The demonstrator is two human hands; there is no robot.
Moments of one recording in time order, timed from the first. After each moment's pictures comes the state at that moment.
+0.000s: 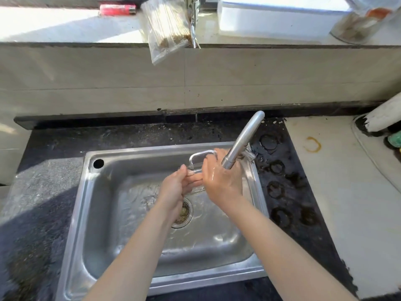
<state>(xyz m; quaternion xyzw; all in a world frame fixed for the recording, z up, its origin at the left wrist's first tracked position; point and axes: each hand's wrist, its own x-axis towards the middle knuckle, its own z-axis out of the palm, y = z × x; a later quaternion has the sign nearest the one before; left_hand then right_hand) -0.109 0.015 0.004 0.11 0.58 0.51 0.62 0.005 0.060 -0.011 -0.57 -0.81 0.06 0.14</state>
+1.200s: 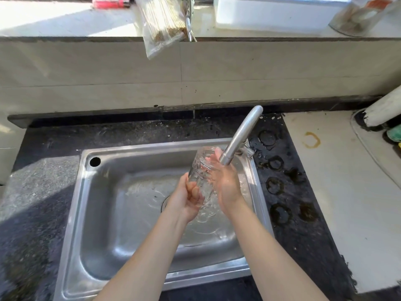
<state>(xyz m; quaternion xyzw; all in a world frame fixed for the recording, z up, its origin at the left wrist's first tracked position) -0.080 0.014 -0.012 -0.19 0.54 0.50 0.65 0.009 0.045 0.014 -0.48 -0.31 0.70 0.43</state>
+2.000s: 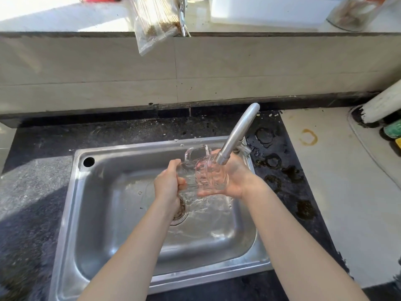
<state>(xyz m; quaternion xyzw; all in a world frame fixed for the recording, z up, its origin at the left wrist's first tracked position) -0.098 0.030 -0.007 0.01 0.70 0.49 0.52 0.031 0.081 0.036 -0.57 -0.22 0.78 0.14</state>
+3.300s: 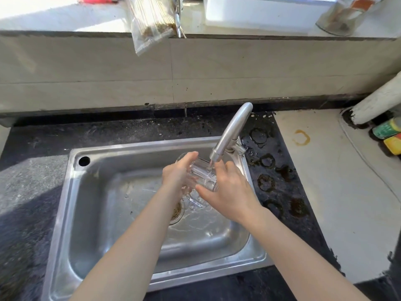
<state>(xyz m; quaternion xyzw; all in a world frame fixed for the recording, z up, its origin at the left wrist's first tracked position) -0.088 0.045 -0.006 0.05 0.69 0.40 0.61 0.052 0.027 0.041 -0.56 -0.80 0.21 0.02</state>
